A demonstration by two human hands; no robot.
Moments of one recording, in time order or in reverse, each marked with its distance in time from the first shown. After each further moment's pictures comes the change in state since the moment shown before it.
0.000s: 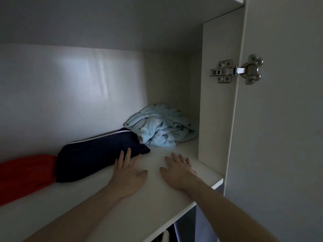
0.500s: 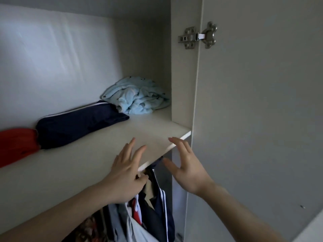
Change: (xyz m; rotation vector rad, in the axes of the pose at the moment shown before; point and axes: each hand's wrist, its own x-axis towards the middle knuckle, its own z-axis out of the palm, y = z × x) left_hand -0.178 0.068 -0.035 -0.138 -0.239 0.322; right_hand -0.237 -0.005 0.001 0.566 0.375 -0.061
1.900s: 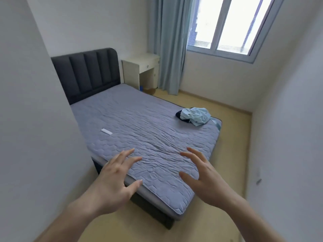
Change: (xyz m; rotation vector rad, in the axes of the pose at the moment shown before) left_hand -0.439 0.982 0.433 -0.270 -0.727 1.651; right_hand -1.094 -0.036 -0.478 -0.501 1.059 1.458
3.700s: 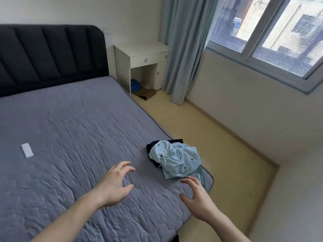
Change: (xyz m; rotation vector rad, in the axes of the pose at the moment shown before) left_hand 0.946 0.114 0.330 -0.087 -0.145 -0.433; right_hand 0.732 0.703 -0.327 0.004 -0.365 0.132
